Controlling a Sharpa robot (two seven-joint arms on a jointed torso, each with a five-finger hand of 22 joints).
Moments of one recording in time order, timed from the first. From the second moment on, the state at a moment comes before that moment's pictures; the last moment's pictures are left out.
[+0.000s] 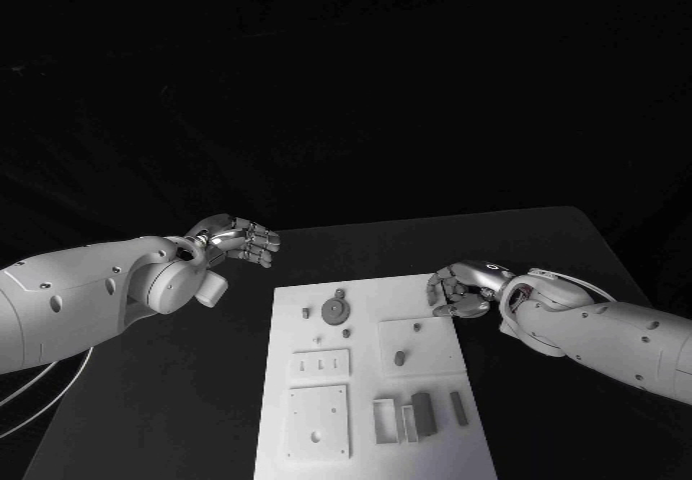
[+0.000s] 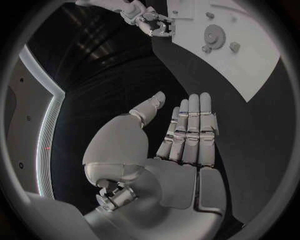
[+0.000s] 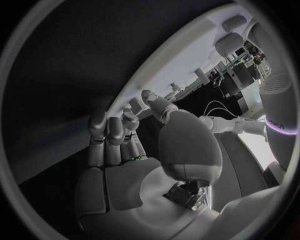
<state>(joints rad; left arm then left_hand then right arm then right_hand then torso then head) 1.38 -0.82 -0.24 1.24 -0.24 -0.16 0.12 1.11 -0.08 0.50 -0.28 0.05 0.76 0.20 0.38 0.39 1.12 0.15 0.09 0.13 1.01 0.09 0.31 0.80 0.06 0.98 0.00 0.24 0.92 1.14 -0.75 -0.12 1.13 -1.39 -0.29 0.19 1.12 -0.21 0.55 -0.17 0.05 0.81 0.11 0.29 0.52 1.06 0.00 1.15 1.16 1.19 -0.10 1.45 1.01 0.22 1.05 -0.05 1.26 1.31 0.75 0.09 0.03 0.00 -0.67</state>
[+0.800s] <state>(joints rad) 1.38 -0.82 -0.24 1.24 -0.24 -0.15 0.12 1.11 -0.08 0.50 -0.28 0.05 0.76 0.20 0.38 0.39 1.12 0.15 0.09 0.13 1.01 0.09 0.31 0.80 0.07 0.98 0.00 0.24 0.92 1.13 -0.74 -0.12 1.12 -1.39 -0.31 0.20 1.11 -0.14 0.55 -0.20 0.05 0.85 0.09 0.32 0.54 1.06 0.00 1.17 1.15 1.21 -0.09 1.46 1.02 0.22 1.04 -0.06 1.28 1.31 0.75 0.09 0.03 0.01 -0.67</state>
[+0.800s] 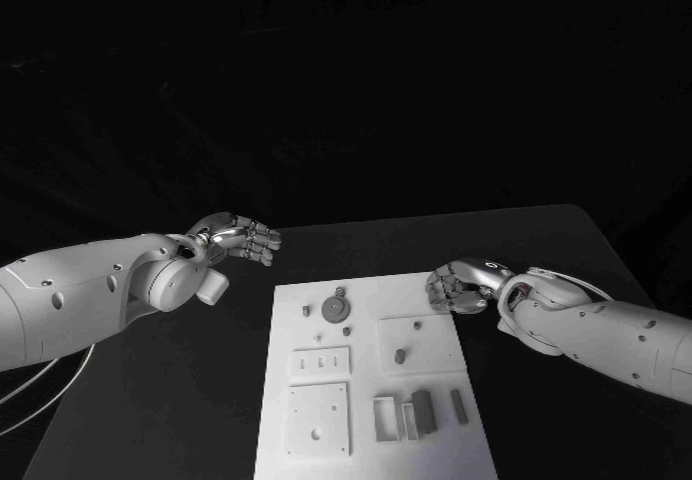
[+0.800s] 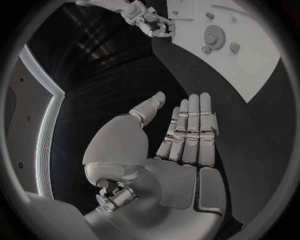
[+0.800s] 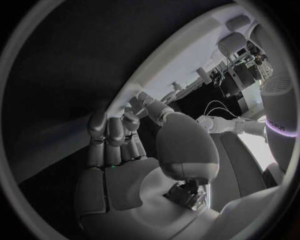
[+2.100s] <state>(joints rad) 1.38 -0.82 -0.24 1.24 -0.30 -0.15 0.08 1.03 -0.08 0.47 -0.23 0.05 0.85 0.17 0.41 0.41 1.22 0.11 0.12 0.17 1.08 0.07 0.32 0.85 0.07 1.03 -0.03 0.25 0.96 1.13 -0.74 -0.12 1.13 -1.39 -0.34 0.19 1.11 -0.09 0.56 -0.23 0.05 0.91 0.10 0.33 0.54 1.07 0.00 1.17 1.14 1.21 -0.09 1.46 1.02 0.21 1.04 -0.06 1.29 1.31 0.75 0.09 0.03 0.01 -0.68</state>
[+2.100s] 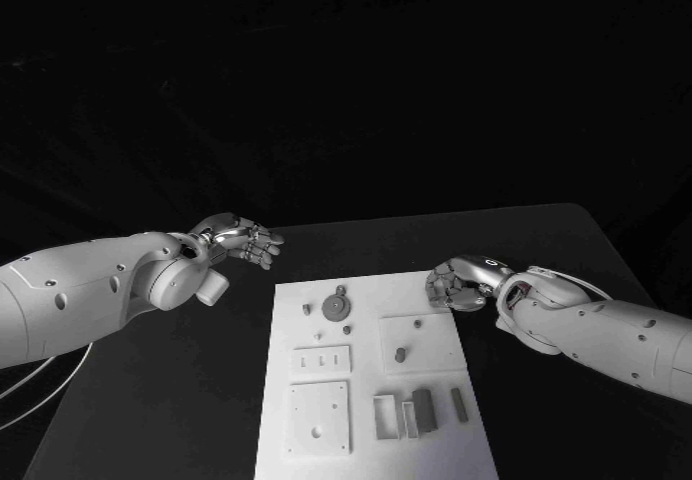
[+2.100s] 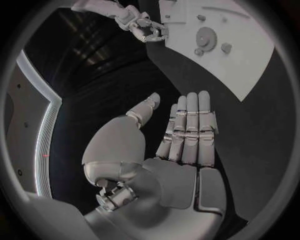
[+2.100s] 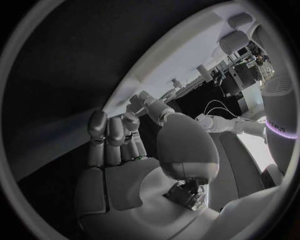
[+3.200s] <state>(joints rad) 1.39 -0.71 -0.23 1.34 -0.47 -0.15 -0.23 0.87 -0.10 0.36 -0.17 0.05 0.92 0.13 0.37 0.46 1.23 0.02 0.41 0.56 1.13 -0.06 0.75 1.10 0.05 1.15 -0.16 0.51 1.26 1.23 -0.60 -0.10 1.28 -1.45 -0.27 0.05 1.10 -0.09 0.56 -0.24 0.05 0.91 0.09 0.33 0.54 1.07 0.00 1.17 1.13 1.21 -0.09 1.46 1.01 0.21 1.03 -0.06 1.29 1.31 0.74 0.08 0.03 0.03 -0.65</state>
